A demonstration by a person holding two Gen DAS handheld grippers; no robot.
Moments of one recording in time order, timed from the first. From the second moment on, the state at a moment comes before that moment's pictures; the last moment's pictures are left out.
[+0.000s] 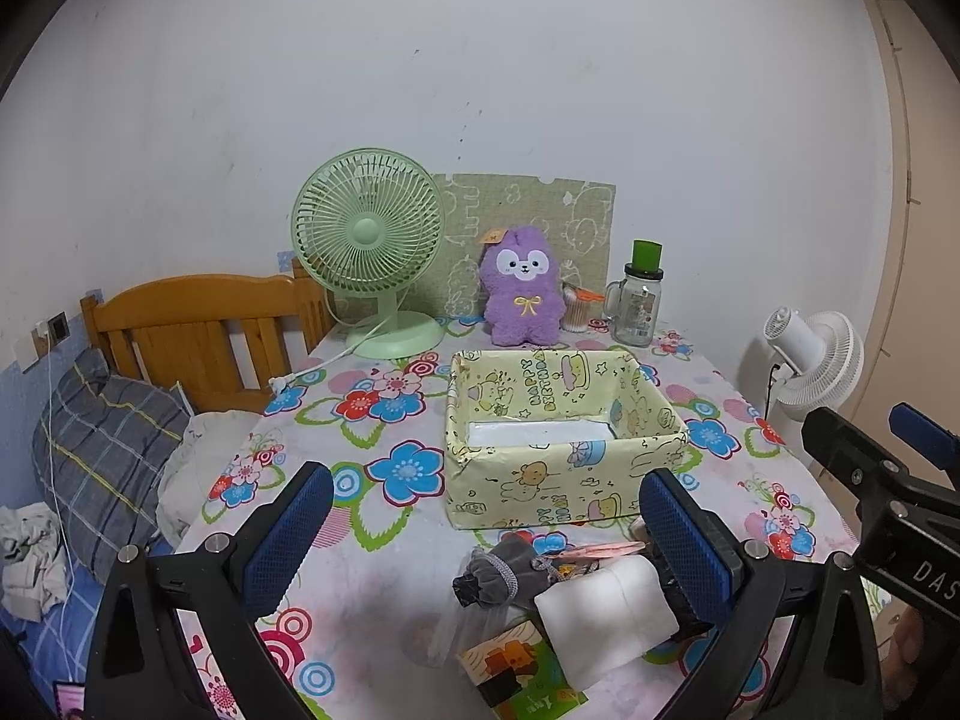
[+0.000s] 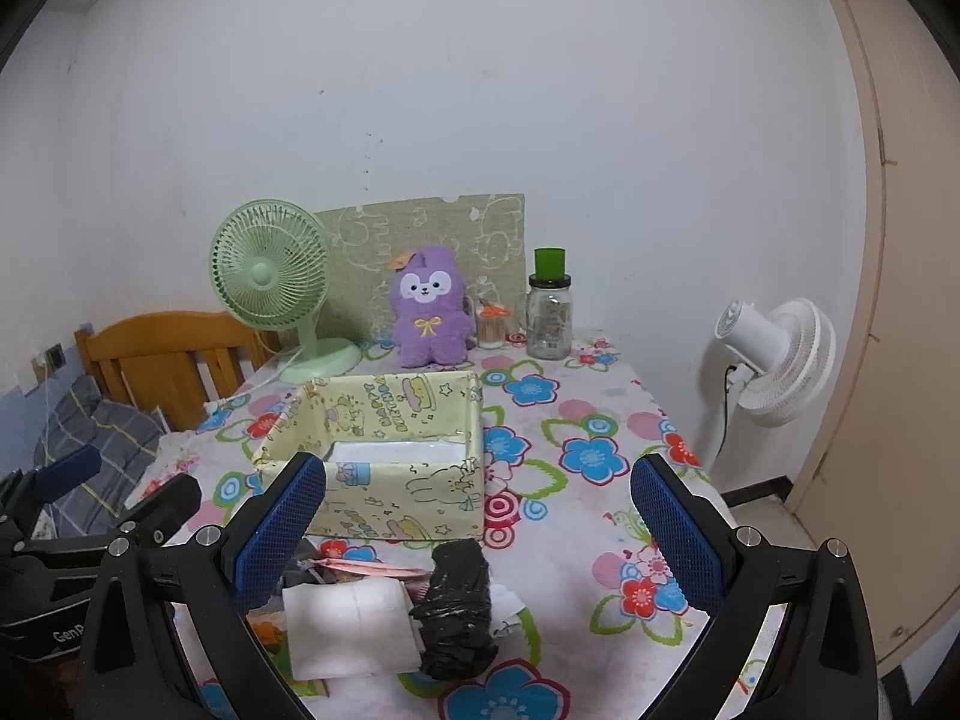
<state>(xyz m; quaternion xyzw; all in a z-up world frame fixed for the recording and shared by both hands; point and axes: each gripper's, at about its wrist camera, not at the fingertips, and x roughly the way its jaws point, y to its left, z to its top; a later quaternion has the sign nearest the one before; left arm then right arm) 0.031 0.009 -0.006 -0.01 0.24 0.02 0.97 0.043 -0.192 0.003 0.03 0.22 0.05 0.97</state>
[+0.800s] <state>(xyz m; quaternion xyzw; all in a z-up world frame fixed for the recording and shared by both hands) 0.045 0.009 -0.033 -0.03 0.28 0.00 0.96 0.055 -0.184 -0.014 0.01 0.24 0.05 0.97</state>
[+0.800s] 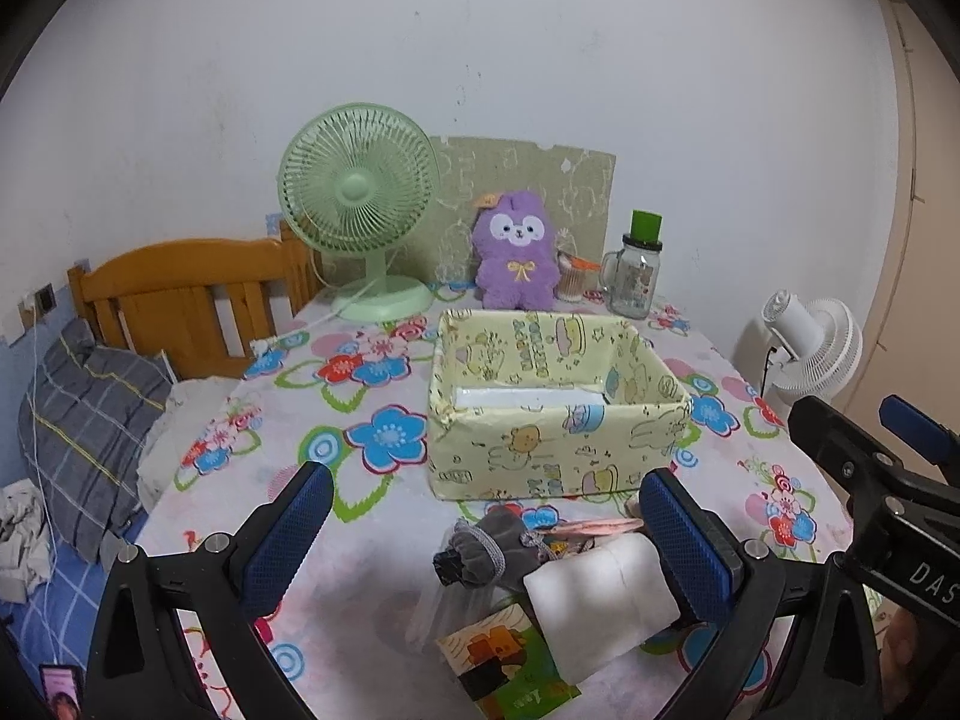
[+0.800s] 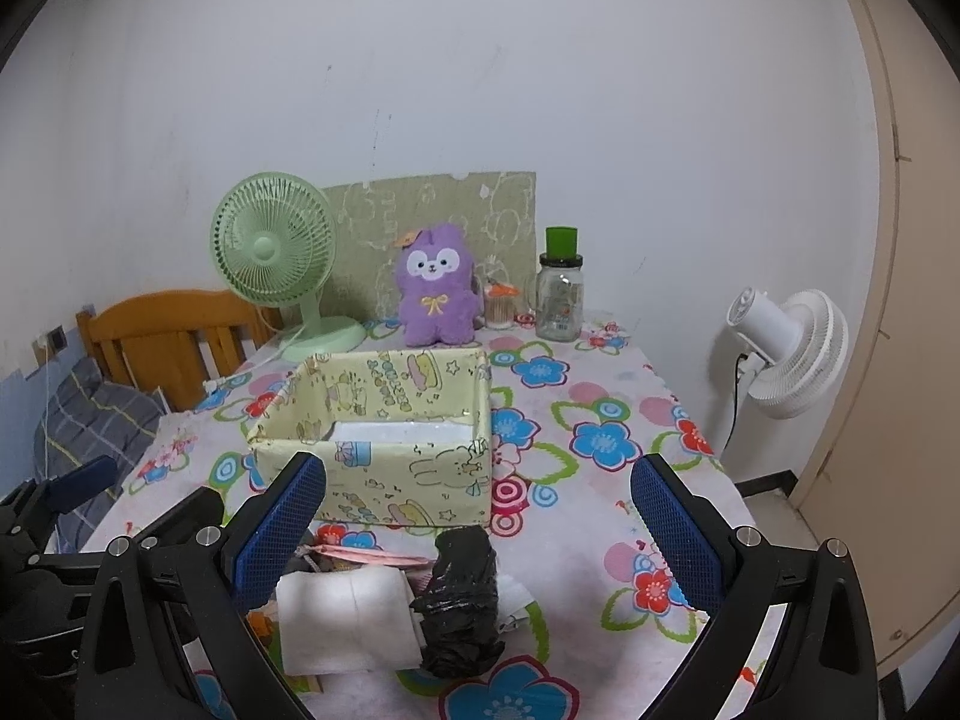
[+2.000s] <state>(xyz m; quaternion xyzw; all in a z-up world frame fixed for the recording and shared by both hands) 0.098 -0.006 -0.107 -0.01 0.38 -0.01 0.93 0.121 -0.181 -0.101 0.01 0.36 0.07 0.93</state>
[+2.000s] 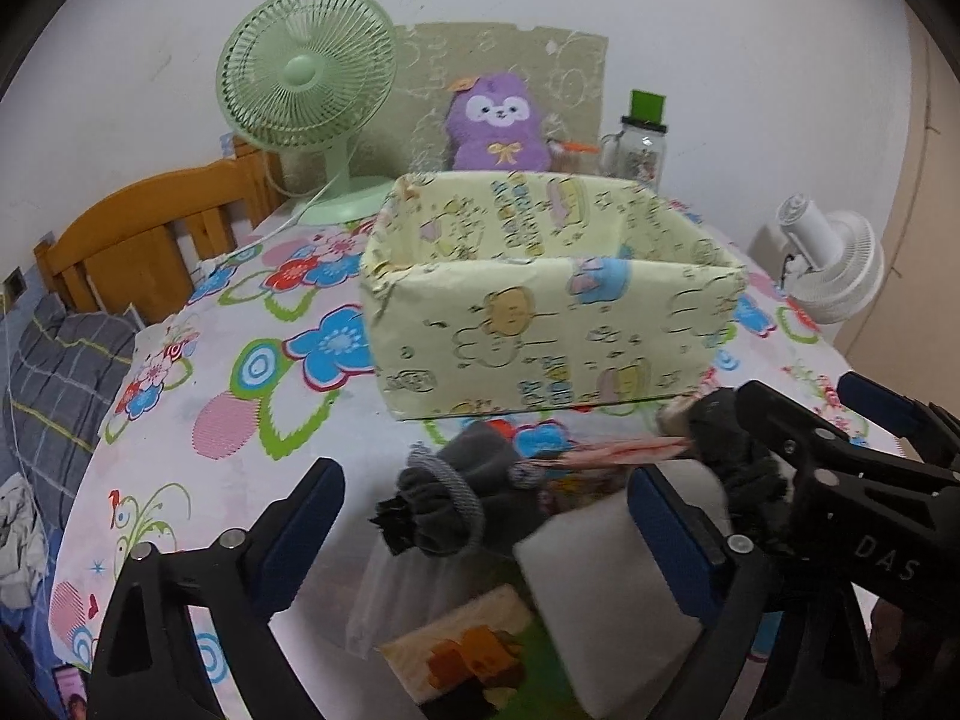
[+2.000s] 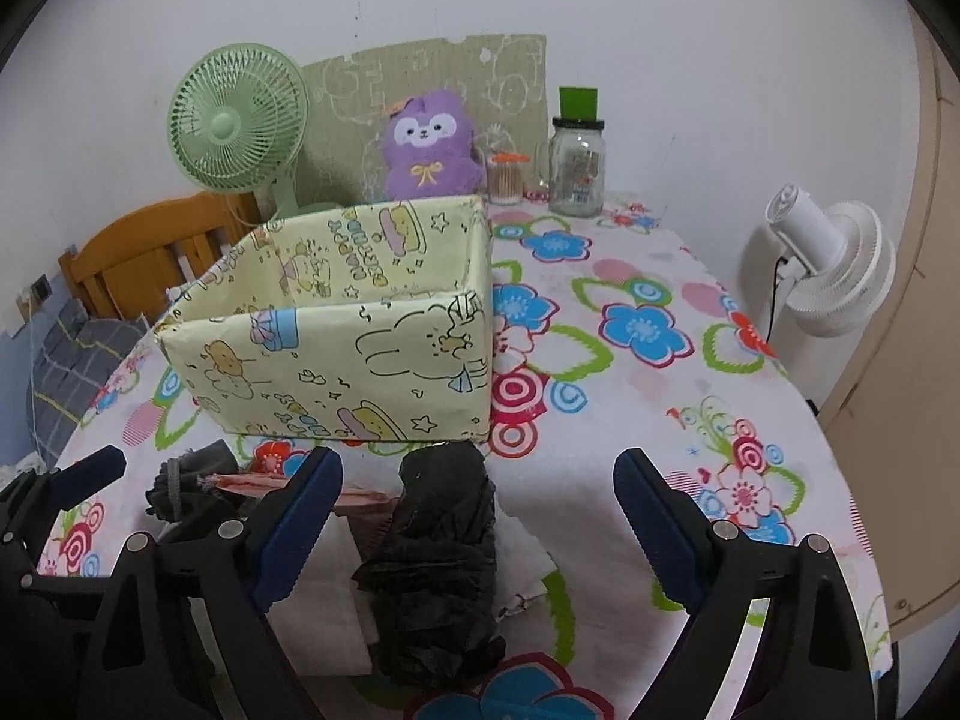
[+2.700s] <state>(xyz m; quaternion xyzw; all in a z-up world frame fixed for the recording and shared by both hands) 0.124 0.019 -0.135 -0.05 0.42 0.00 0.91 0.157 -0.165 -0.147 0.03 0.45 0.08 0.89</state>
